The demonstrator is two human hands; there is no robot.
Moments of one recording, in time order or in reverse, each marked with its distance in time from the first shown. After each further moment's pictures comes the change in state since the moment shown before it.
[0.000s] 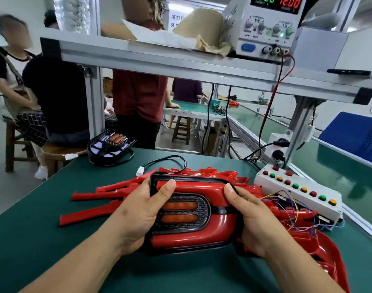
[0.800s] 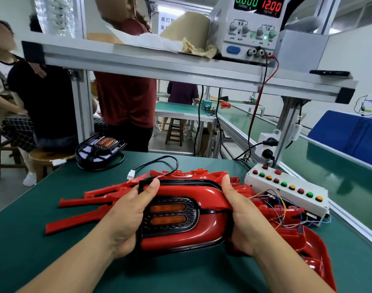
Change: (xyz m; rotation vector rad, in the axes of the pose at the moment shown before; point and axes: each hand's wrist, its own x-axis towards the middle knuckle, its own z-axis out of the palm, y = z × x) left_hand 0.001 0.000 0.007 -0.051 0.054 -0.124; right_hand 0.007 0.000 0.000 -0.005 0.068 0.080
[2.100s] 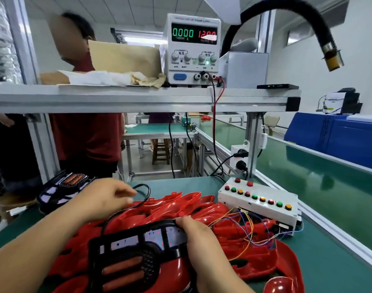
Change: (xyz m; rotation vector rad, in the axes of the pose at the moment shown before) left_hand 0.089 0.078 0.004 1.685 0.048 0.203; right_hand 0.000 0.003 0.008 -0.050 0.194 0.112
